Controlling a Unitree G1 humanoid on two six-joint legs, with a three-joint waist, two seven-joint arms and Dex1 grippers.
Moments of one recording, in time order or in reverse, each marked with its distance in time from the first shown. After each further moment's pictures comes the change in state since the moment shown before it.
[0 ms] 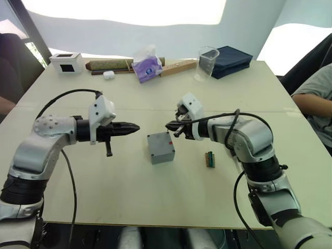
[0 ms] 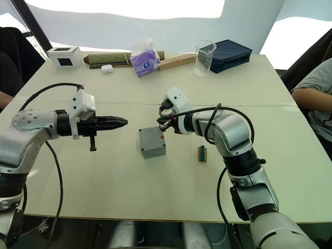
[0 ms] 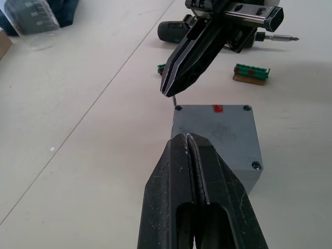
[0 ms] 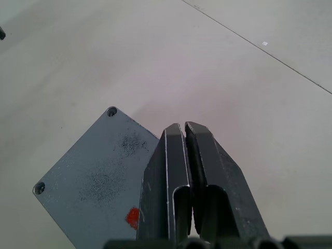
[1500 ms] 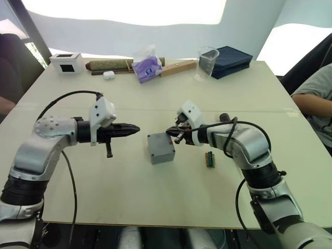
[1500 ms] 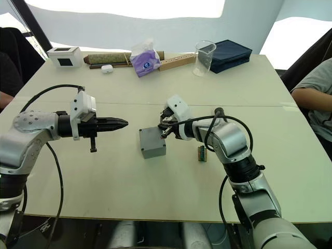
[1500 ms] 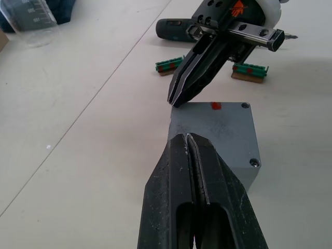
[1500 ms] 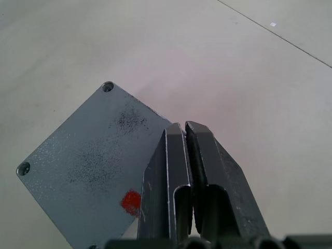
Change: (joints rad) left arm 0.009 -0.002 -0.005 -0.002 0.001 -0.003 0.001; right arm 0.081 -0.013 0.043 0.012 -0.044 -0.104 0.030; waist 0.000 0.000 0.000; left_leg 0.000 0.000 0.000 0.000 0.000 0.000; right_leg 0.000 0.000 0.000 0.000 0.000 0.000
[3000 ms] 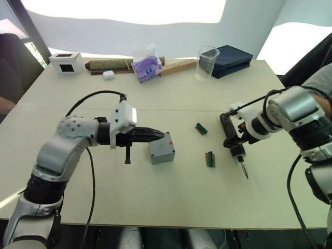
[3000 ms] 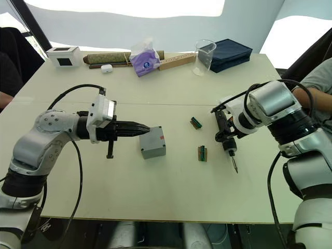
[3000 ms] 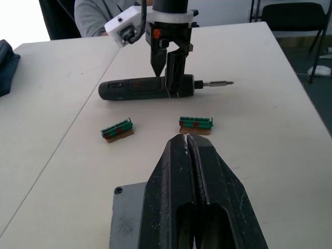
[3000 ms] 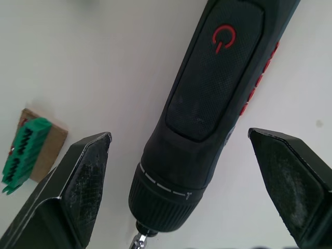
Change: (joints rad) left arm -0.052 -0.130 -0.082 -0.120 -0.034 -0.019 -0.028; right arm -0.400 -0.489 0.337 0.451 0.141 0.538 0.038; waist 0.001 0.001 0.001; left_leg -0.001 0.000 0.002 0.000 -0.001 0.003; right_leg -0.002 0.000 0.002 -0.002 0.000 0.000
